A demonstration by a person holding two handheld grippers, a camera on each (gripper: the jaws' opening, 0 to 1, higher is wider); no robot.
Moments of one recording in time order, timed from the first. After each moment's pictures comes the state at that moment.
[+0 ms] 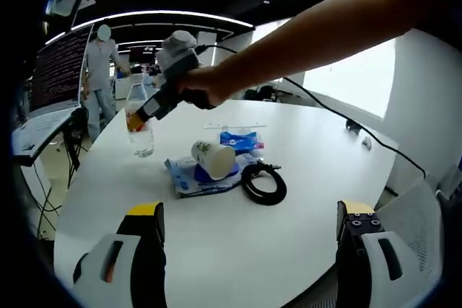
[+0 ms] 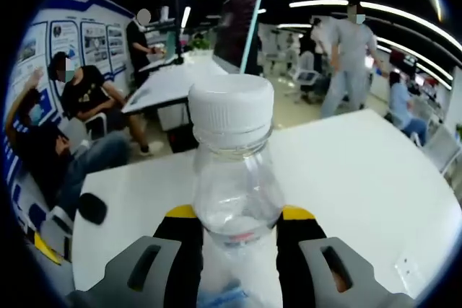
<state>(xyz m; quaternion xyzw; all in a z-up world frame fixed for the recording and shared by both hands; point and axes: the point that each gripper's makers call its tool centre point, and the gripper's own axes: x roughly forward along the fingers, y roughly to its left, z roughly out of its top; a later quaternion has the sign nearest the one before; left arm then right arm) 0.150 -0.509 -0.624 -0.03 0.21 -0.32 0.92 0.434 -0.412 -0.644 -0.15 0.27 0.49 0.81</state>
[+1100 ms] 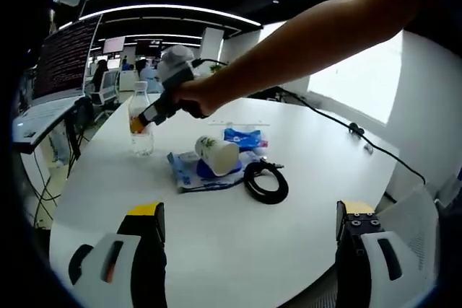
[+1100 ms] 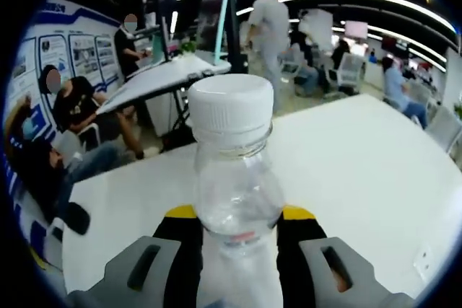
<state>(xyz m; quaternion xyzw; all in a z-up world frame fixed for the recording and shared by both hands) 0.152 -0.506 -0.627 -0.05 0.22 -0.31 0.92 0.460 -0.404 -0.675 -0.12 0.28 0.48 0.82</state>
